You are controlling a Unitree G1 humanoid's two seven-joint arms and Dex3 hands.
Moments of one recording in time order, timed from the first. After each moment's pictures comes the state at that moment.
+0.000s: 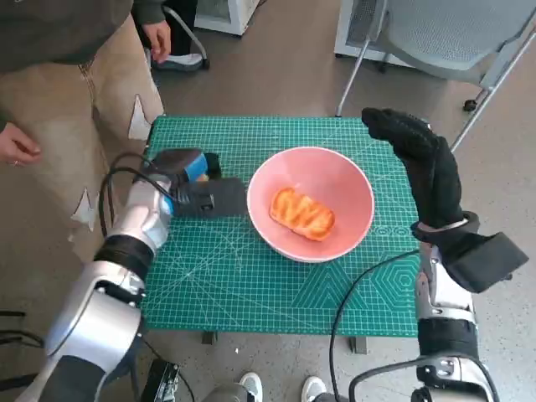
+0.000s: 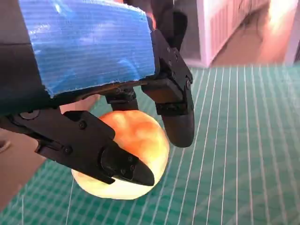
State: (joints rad) left arm -1.05 0.41 -0.48 1.15 0.66 0.01 -0.04; right arm -0.63 -0.20 -0.13 0.59 0.20 -0.67 0.44
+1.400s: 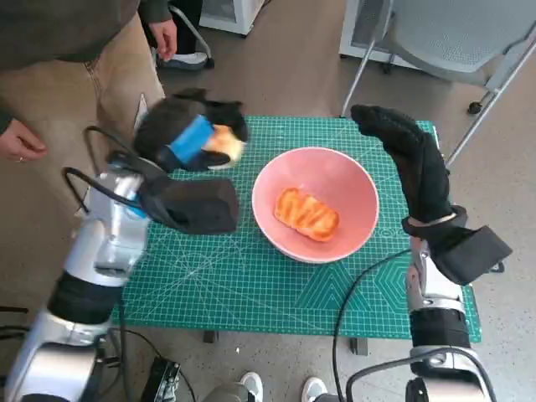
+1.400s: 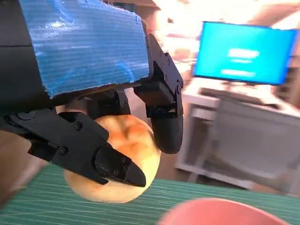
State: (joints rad) left arm -0.76 0.48 -0.28 0.13 0.62 0.08 -0.21; right arm -0.69 -0.18 -0.12 0.71 0.19 -0.76 0.44
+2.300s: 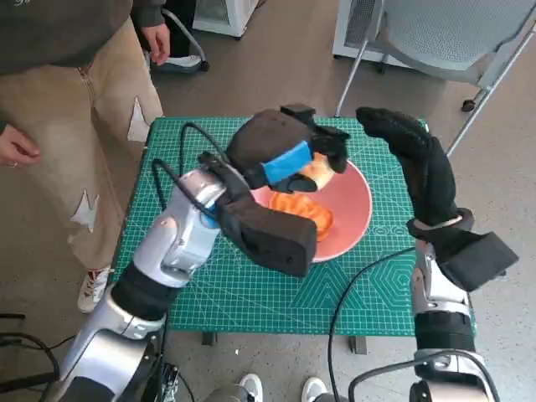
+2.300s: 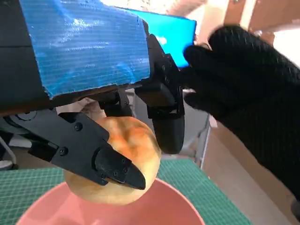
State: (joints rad) left arm -0.88 0.29 -0.41 0.25 0.63 -0.06 -0.26; right arm -0.66 -0.19 -0.12 0.65 0.19 -0.76 0.44
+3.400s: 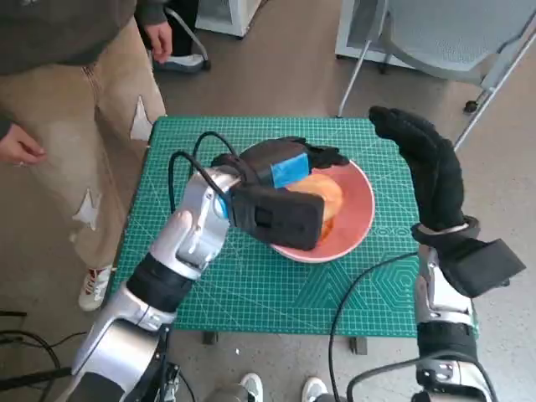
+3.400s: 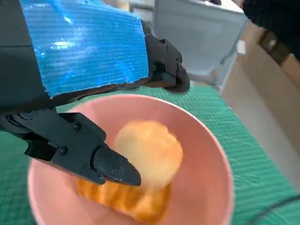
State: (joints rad) left arm -0.92 0.24 -0.39 0.47 0.49 0.00 -0.49; right arm -0.62 -0.19 -0.13 0.57 0.17 -0.70 0.36
